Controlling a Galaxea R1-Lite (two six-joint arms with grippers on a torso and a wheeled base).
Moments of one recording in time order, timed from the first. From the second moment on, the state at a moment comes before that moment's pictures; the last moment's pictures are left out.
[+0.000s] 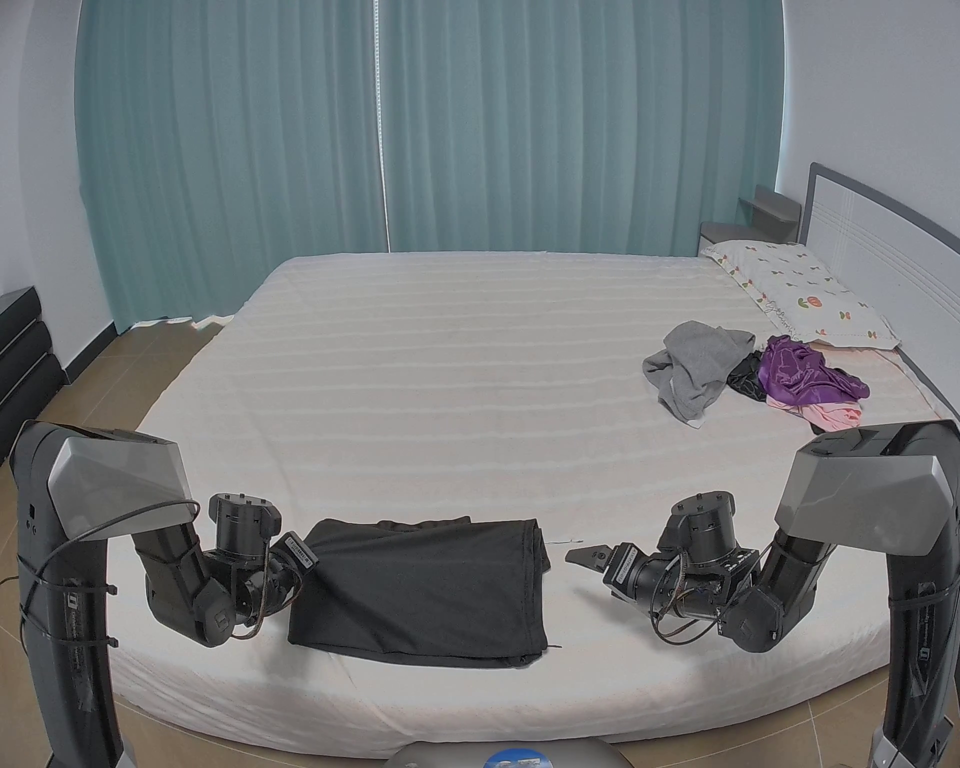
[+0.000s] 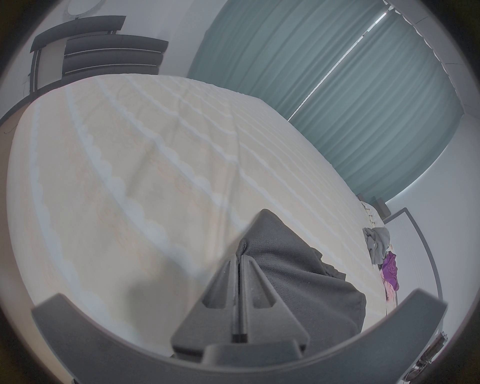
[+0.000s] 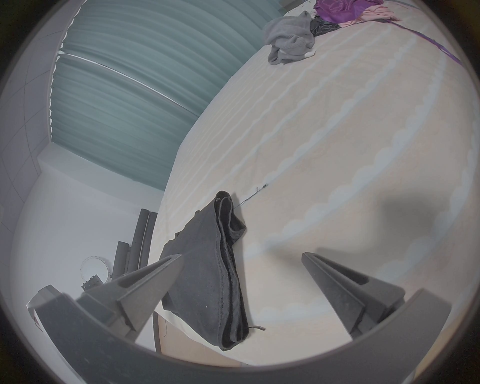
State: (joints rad) left arm -0.18 2.35 -0.61 -1.07 0.14 -0.85; right arm 0.46 2.36 -0.67 -1.08 0.15 0.94
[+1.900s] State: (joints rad) left arm -0.17 2.26 -0.54 -1.06 0.13 -0.95; right arm 0.41 2.29 -0.66 -1.07 0.11 0.94
